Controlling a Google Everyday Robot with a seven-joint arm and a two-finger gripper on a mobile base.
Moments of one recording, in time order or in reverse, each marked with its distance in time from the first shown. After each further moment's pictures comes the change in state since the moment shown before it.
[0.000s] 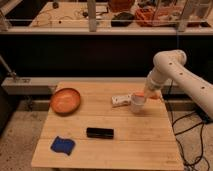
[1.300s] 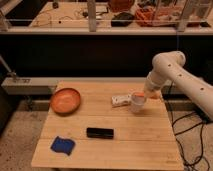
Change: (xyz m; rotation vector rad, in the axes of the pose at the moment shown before) arm 0.001 -0.002 0.002 0.025 0.012 -0.026
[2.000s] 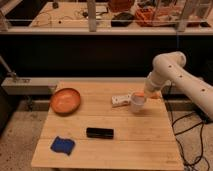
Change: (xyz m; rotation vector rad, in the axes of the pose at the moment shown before) arm 0.002 0.000 -0.001 0.018 0.003 -0.013
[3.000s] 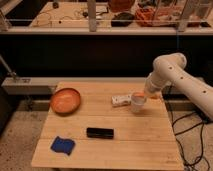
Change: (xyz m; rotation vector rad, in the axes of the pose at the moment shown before) arm -0.002 0.002 0.001 0.021 -0.007 -0.024
